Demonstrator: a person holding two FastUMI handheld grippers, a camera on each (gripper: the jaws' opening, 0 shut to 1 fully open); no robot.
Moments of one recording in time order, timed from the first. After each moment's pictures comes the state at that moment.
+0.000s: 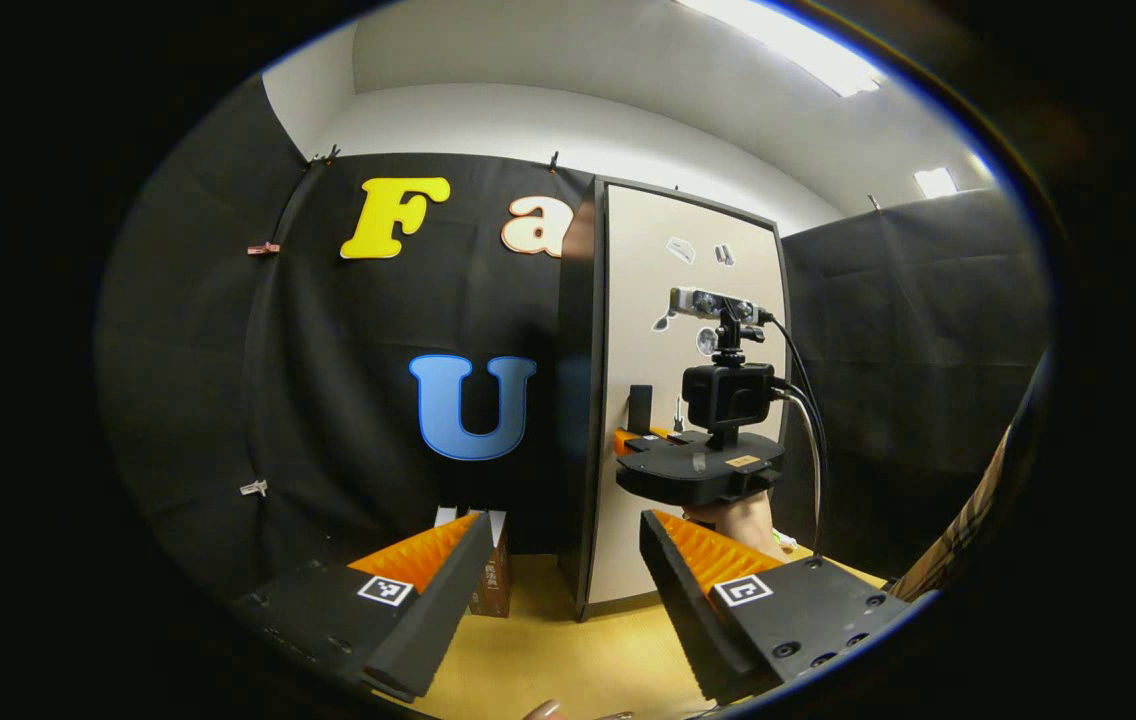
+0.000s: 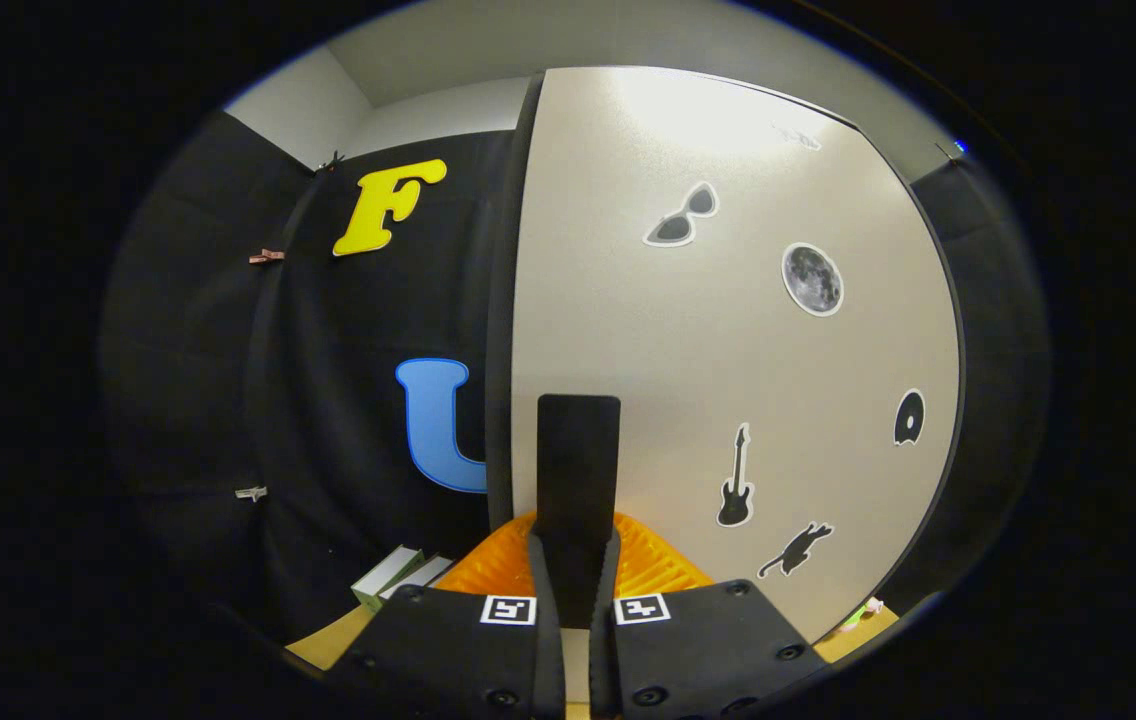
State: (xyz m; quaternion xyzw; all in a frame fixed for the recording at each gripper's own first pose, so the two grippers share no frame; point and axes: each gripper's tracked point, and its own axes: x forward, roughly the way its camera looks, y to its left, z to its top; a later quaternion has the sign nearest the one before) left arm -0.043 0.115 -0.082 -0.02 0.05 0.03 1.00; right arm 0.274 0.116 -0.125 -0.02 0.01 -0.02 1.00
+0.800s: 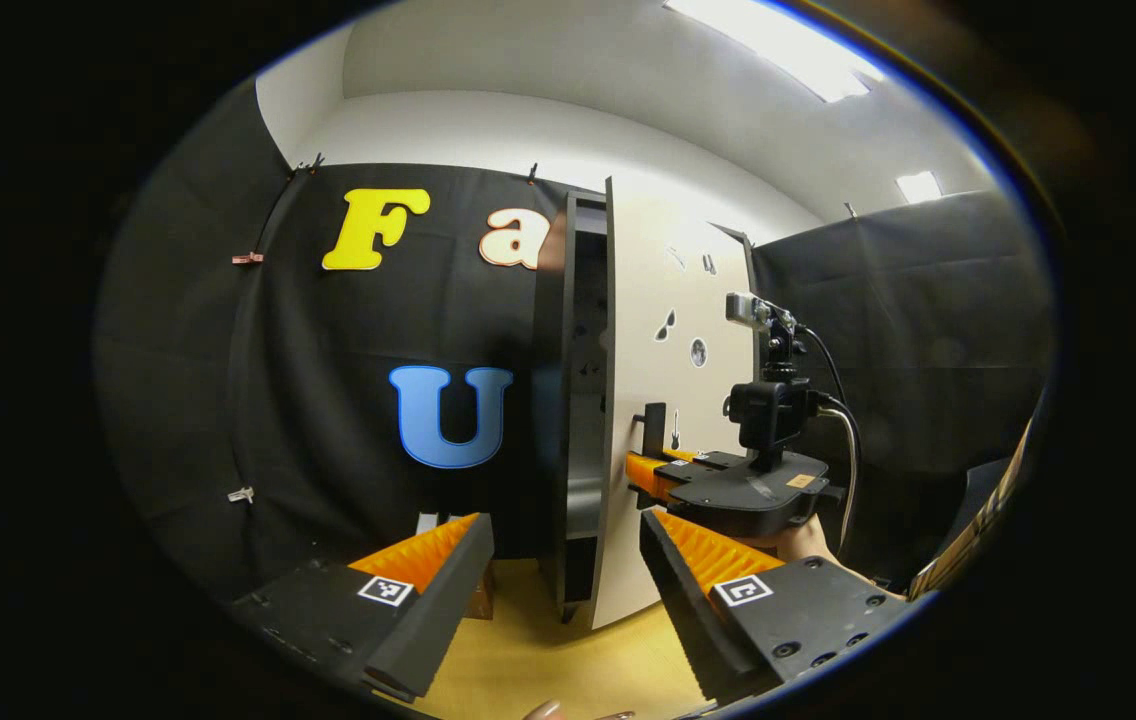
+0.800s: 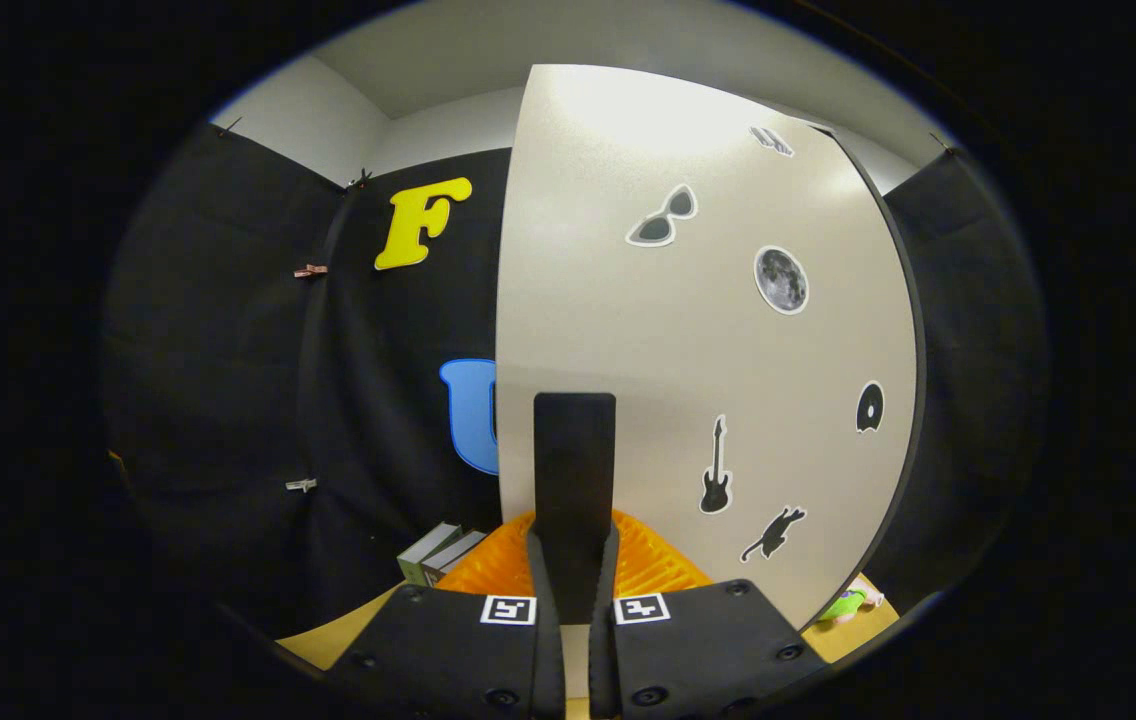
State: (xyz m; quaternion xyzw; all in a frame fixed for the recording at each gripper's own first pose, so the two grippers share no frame) left arm -0.066 0.087 -0.073 -0.02 0.04 -0.01 1.00; right arm 0.208 0.111 -0.115 0.00 0.02 0.04 1.00
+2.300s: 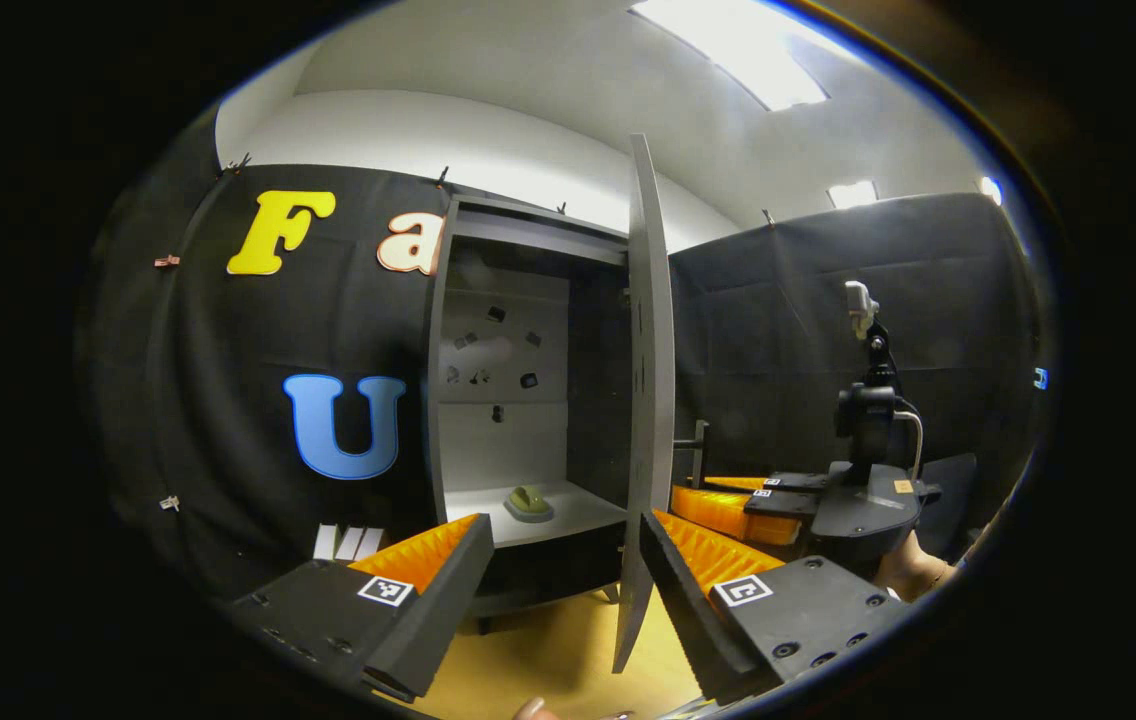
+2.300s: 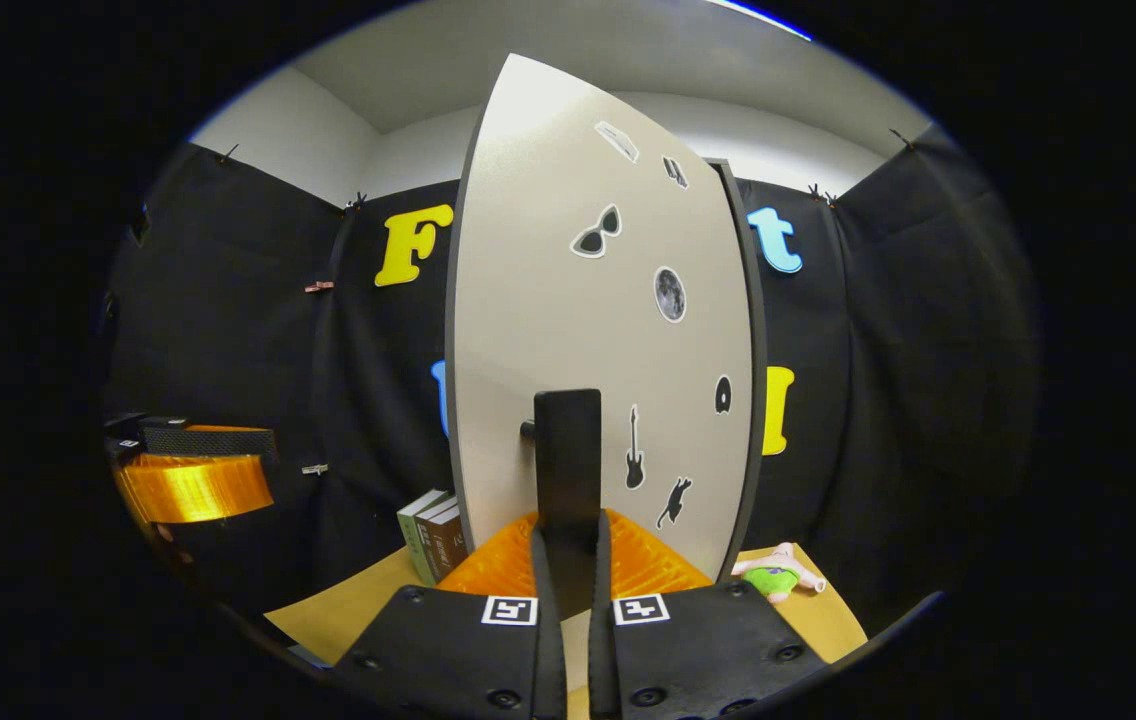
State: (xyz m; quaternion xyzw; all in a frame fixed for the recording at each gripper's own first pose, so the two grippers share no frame) left arm -0.050 -0.026 -0.065 -0.02 0.02 -0.13 0.99; right arm 0.074 0.006 -0.093 0.00 0.03 0.03 1.00
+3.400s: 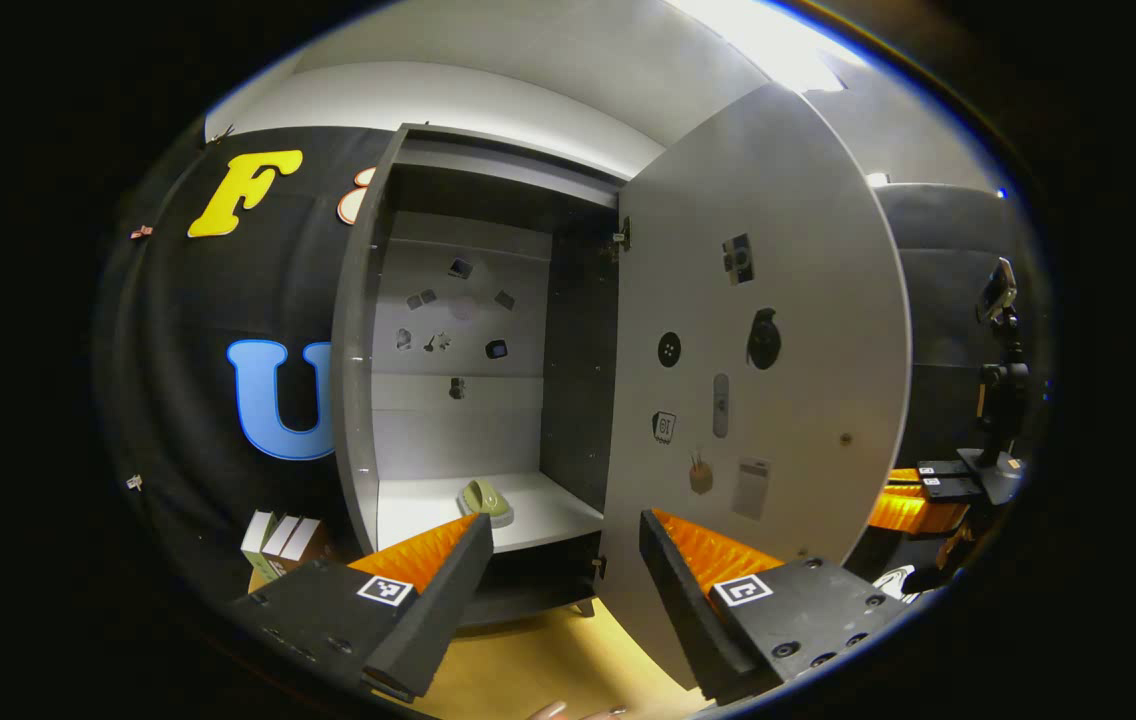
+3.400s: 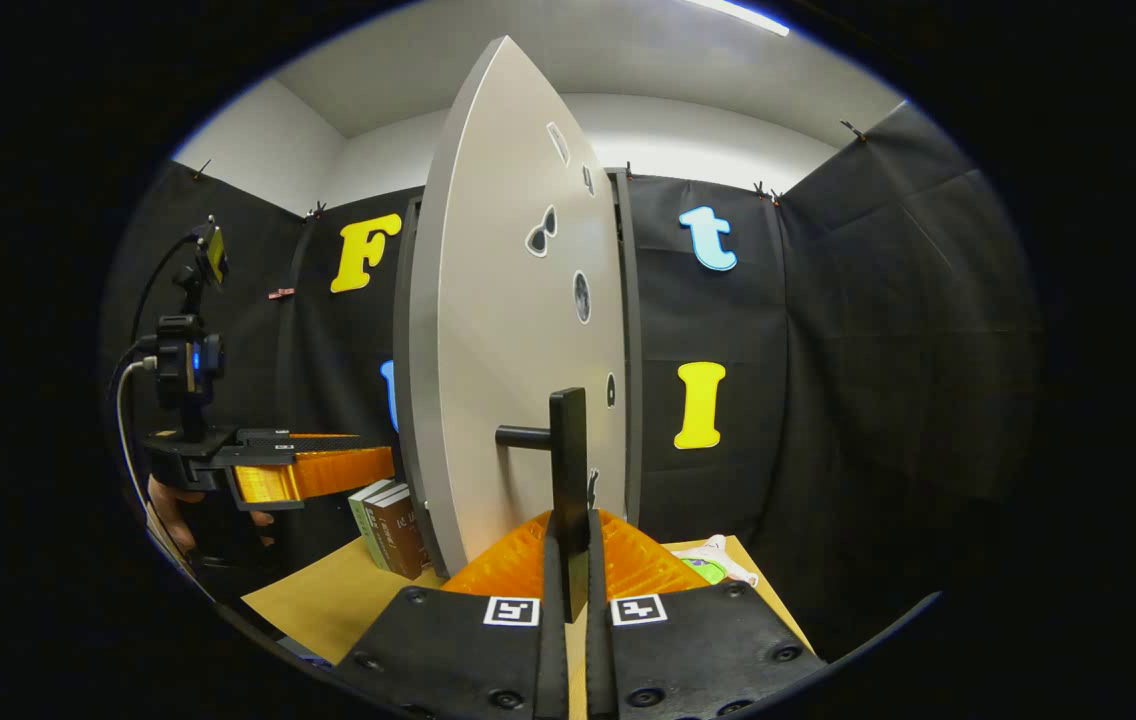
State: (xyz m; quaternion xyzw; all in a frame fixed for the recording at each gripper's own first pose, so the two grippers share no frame) left arm 0.086 -0.106 -0.098 -0.03 0.06 -0.13 0.99; right arm 0.022 -0.140 -0.078 0.02 0.03 -0.01 1.00
